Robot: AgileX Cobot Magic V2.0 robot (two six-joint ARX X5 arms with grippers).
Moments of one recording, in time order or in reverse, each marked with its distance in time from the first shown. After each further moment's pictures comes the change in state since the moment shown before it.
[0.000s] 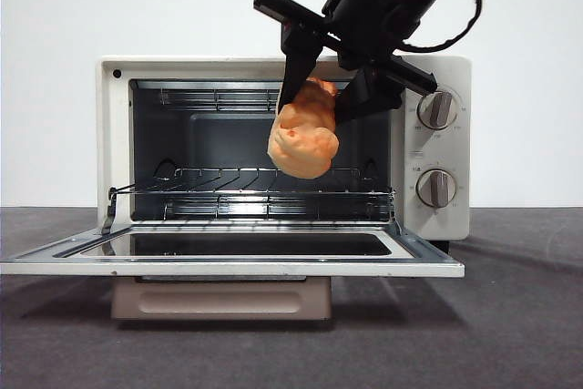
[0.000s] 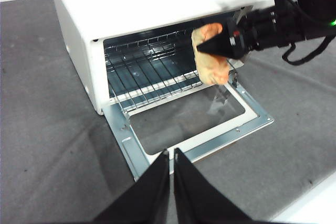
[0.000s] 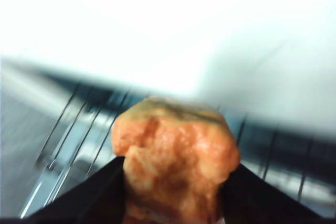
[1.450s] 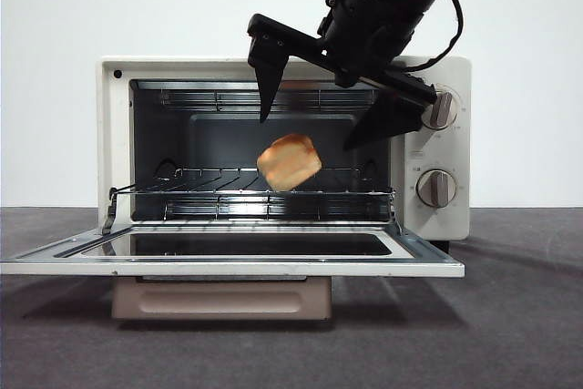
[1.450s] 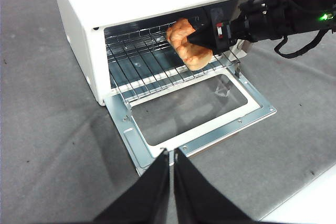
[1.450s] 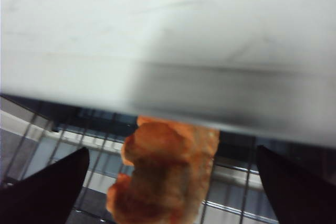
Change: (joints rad) left arm 0.000 0.000 0.000 -0.019 0.000 0.001; right arm 0.002 0.046 0.009 0.004 0.103 0.041
